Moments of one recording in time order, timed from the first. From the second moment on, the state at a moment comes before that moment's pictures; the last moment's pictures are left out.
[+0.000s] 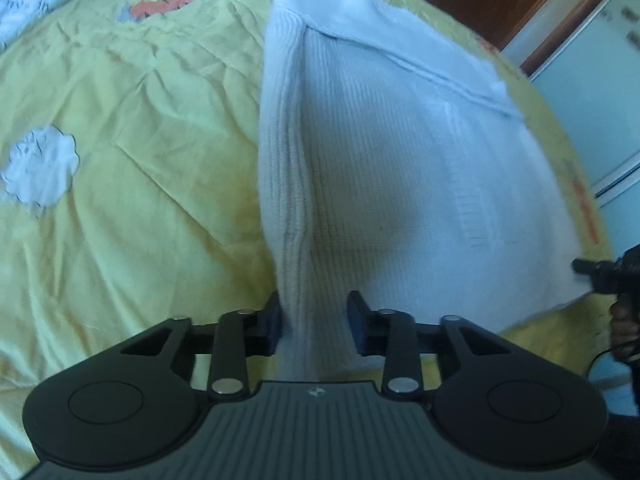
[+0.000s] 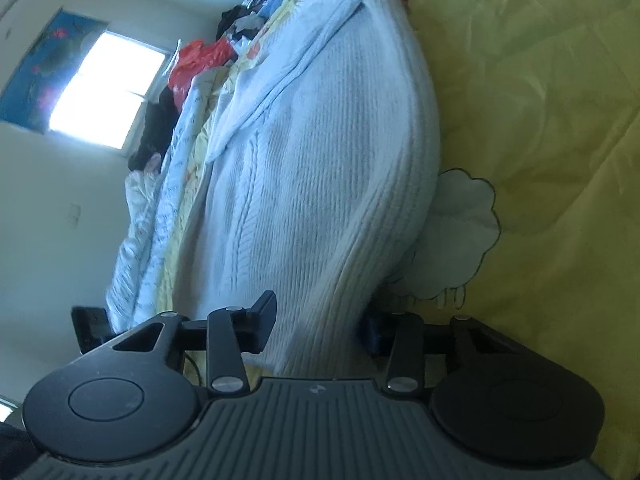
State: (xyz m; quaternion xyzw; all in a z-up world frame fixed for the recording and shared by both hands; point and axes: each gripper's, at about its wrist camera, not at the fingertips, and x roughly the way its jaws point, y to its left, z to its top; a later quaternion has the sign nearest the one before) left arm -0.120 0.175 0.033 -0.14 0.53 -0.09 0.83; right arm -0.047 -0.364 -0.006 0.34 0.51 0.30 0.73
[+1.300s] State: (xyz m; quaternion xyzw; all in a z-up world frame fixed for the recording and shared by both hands) left arm 0.277 0.214 0.085 -0.22 0.37 -0.04 0.90; right arm 0.314 -0.342 0.046 0.39 0.36 0.28 0.80
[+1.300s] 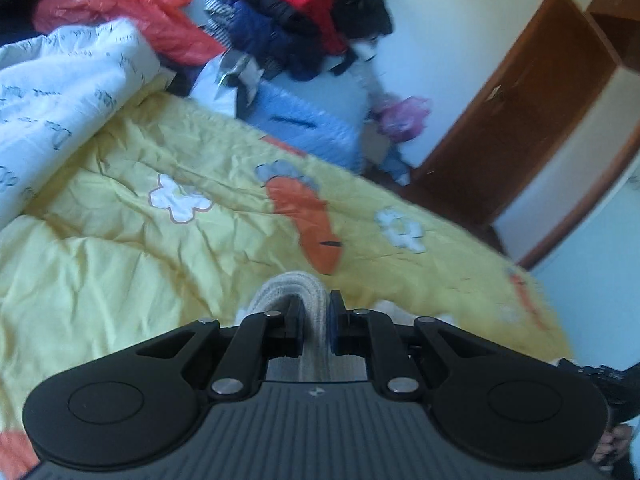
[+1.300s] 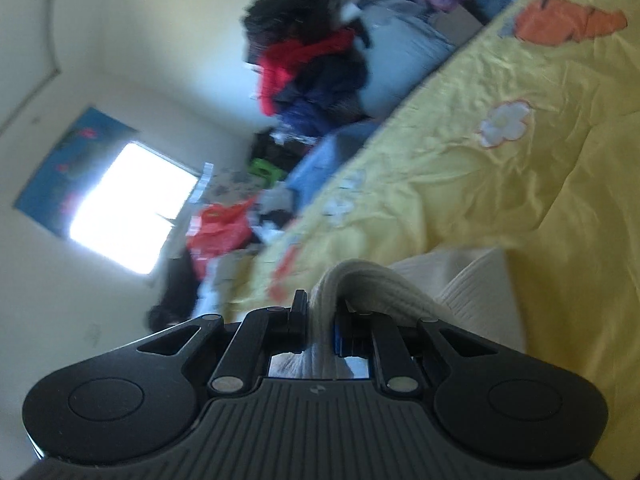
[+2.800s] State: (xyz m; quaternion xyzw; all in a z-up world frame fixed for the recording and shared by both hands) left arm 0.114 0.175 0.037 -0.33 0.34 0.05 0.88; right arm 0.165 -0.319 -0.002 0.46 0.30 0.15 0.83
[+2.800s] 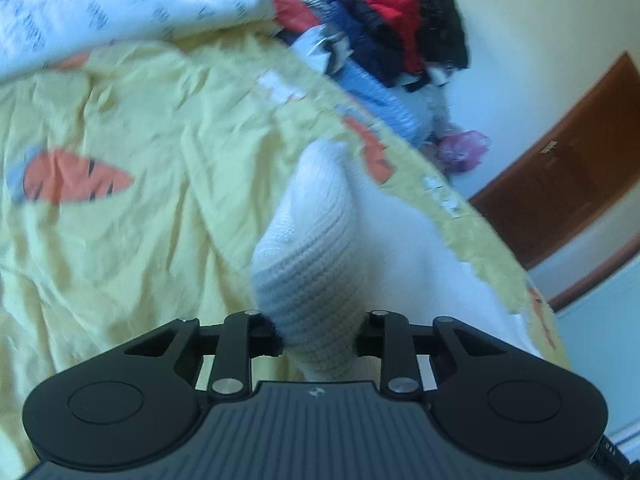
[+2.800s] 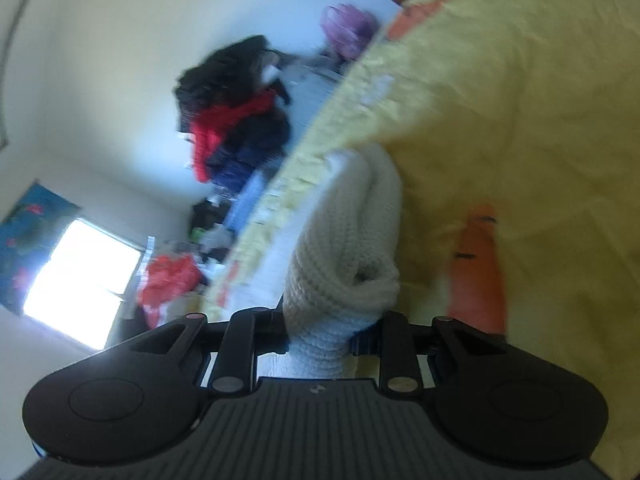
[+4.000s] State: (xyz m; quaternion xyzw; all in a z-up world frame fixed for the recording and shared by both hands) left arm 0.082 0.159 0.050 -0.04 0.39 0.01 0.92; right arm 0.147 -0.318 0.044 0.13 0.38 0.19 0.90
